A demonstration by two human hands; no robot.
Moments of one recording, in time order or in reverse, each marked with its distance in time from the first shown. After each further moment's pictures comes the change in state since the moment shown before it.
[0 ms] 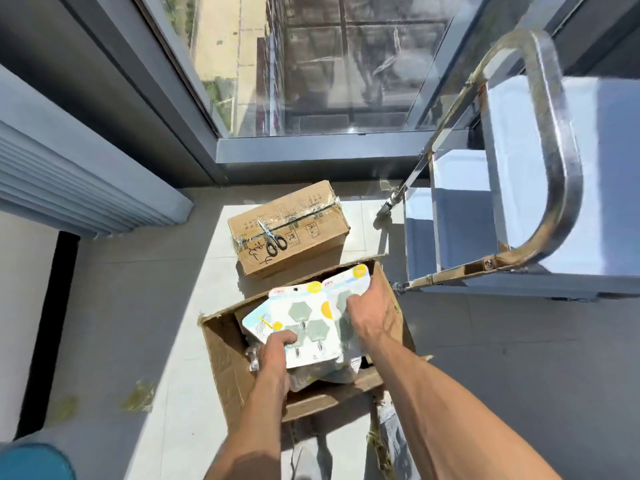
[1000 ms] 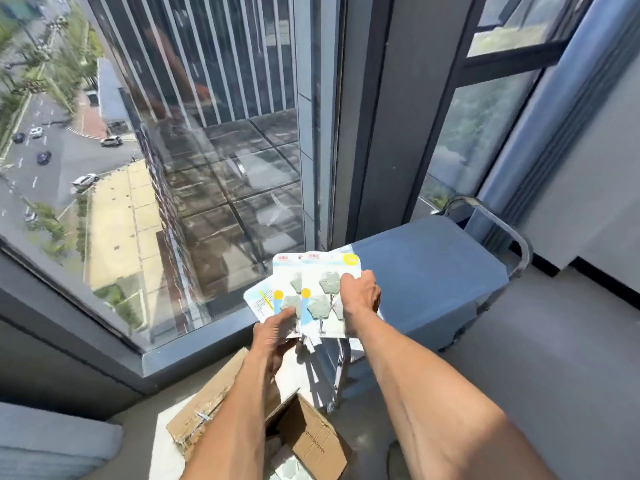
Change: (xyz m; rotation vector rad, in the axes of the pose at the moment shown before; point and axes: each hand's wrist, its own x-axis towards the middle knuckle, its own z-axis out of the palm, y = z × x) left_hand -0.361 0.162 0.203 0.357 -0.732 0.361; right_hand -0.075 -0.105 -0.422 0.671 0.426 0.115
